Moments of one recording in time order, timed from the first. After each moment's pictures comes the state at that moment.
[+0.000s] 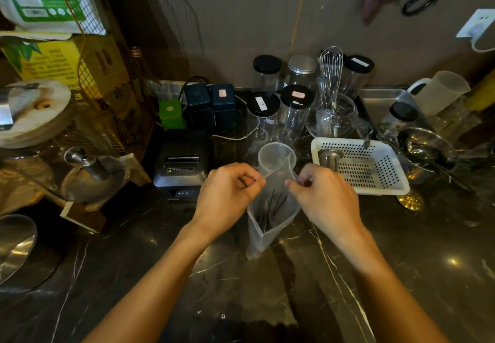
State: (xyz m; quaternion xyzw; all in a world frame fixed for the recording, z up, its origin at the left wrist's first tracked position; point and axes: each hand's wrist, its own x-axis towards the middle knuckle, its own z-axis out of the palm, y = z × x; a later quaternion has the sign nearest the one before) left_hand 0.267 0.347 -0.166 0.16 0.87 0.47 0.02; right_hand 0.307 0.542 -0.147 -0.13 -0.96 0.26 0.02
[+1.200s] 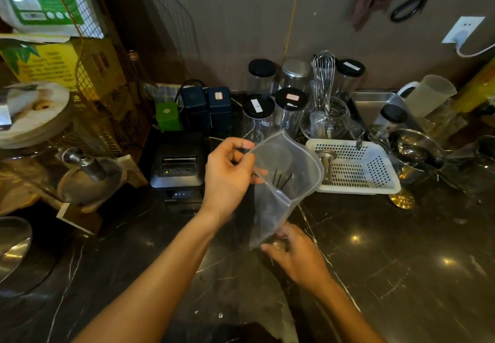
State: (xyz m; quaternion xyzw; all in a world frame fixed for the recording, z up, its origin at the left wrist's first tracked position) left_hand 0.261 0.370 -0.144 0.04 0.69 0.72 0.03; right_hand 0.371 0.529 -0.269 -0.10 -0.90 0.40 -0.16
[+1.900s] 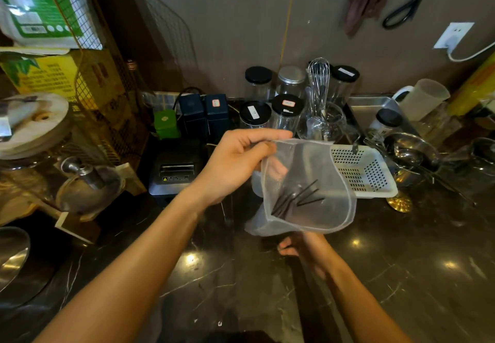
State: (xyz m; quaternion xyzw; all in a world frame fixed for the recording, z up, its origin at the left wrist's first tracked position) left_hand 0.241 0.374 -0.095 0.22 0.68 0.68 0.14; right_hand 0.342 0.561 -0.272 -0.29 -0.56 0.76 -0.14
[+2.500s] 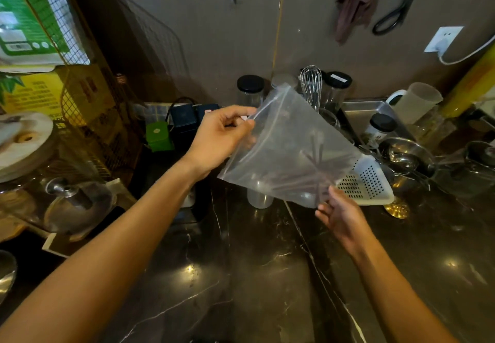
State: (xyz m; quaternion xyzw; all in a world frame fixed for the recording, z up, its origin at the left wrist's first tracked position) left_hand 0.168 0.379 -0.095 0.20 0.75 0.63 0.04; right_hand 0.300 0.645 -0.236 -0.26 -0.47 0.84 0.00
